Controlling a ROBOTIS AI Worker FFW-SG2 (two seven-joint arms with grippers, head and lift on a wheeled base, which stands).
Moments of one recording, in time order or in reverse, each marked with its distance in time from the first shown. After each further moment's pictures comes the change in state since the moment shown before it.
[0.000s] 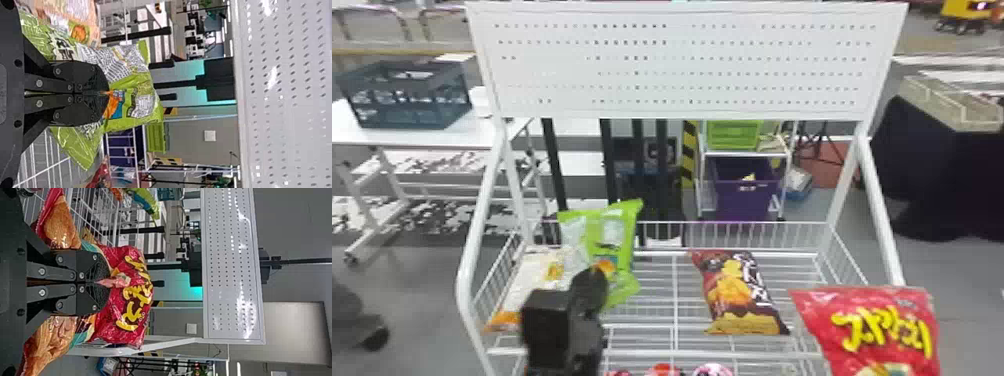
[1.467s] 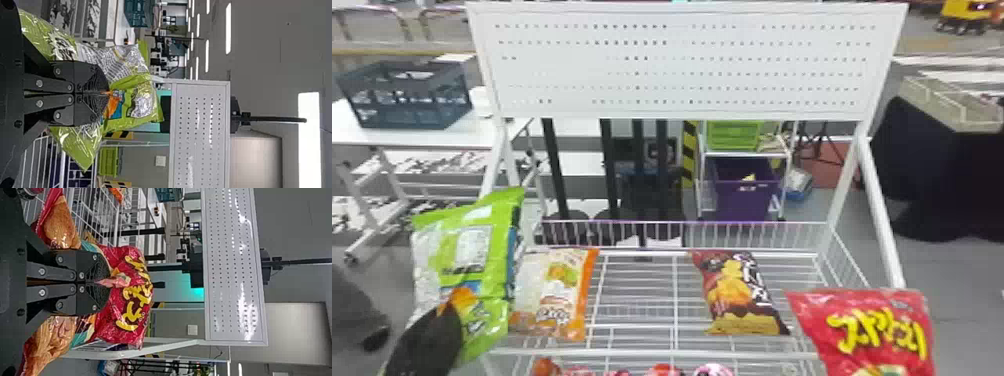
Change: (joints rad) left arm 0.662 -0.030 0.435 -0.254 -0.056 -0.486 -0.206; right arm -0.006 0.000 0.012 0.009 0.002 0.000 0.000
